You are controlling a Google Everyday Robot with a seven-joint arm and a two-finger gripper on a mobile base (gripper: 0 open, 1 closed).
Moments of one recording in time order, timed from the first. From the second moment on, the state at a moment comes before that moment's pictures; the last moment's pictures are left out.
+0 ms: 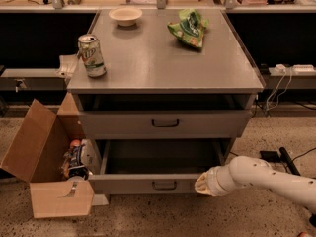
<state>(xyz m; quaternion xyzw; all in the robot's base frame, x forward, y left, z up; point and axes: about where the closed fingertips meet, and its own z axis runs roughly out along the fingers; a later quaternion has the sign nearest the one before) 0.508 -0.187 0.418 -0.67 0.70 0.08 0.24</state>
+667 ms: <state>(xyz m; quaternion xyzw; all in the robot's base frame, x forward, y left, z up) 0.523 -0.182 0.419 -0.67 0.69 0.08 0.25</state>
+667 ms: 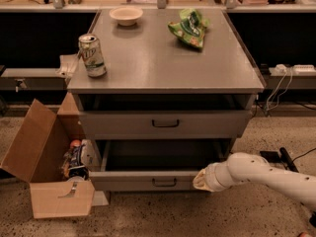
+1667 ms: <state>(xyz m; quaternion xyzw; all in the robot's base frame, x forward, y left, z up) 0.543 -0.163 0.411 -0.68 0.68 0.09 0.26</state>
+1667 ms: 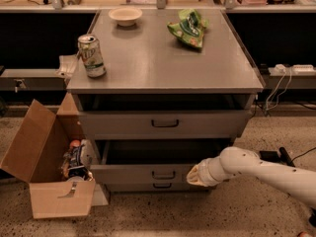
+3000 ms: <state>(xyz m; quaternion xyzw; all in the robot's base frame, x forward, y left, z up) 0.556 -0.194 0.392 -0.63 0.72 0.08 0.26</state>
